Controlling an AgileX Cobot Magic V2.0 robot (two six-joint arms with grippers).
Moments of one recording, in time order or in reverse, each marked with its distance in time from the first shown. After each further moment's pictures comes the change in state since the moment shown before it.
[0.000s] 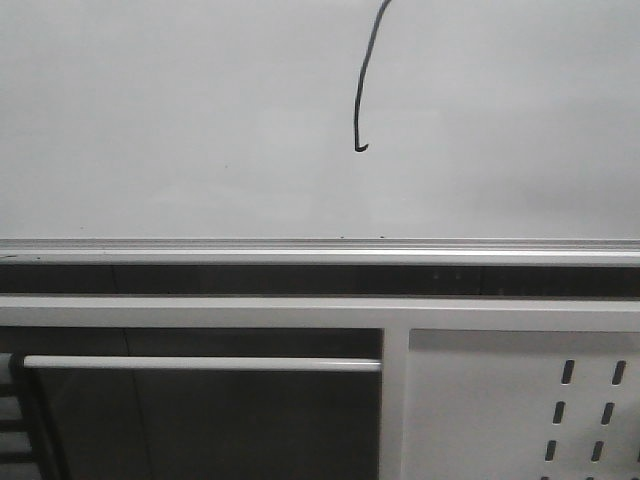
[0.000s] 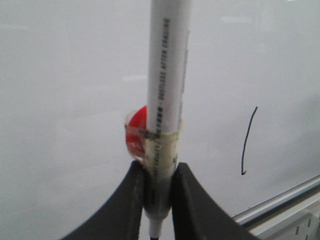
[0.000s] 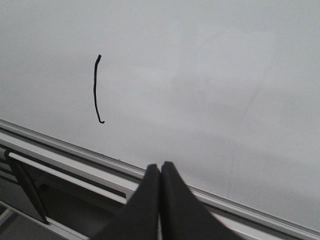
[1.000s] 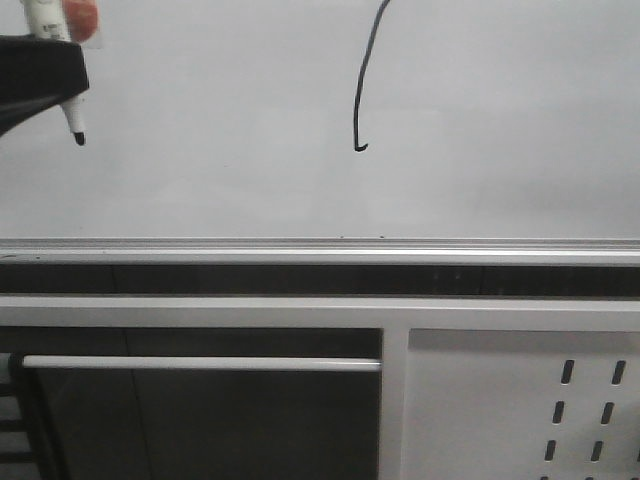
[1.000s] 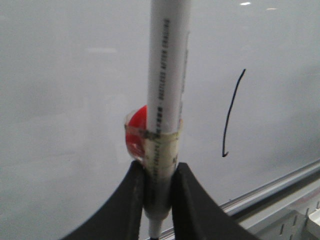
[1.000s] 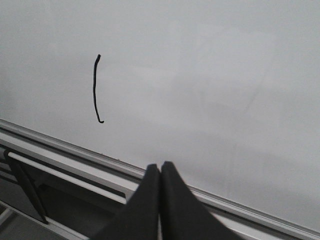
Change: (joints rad) left arm -0.543 0.719 0.098 -1.087 -0.612 0.955; right arm 0.000 -0.001 0.000 0.000 0.000 -0.003
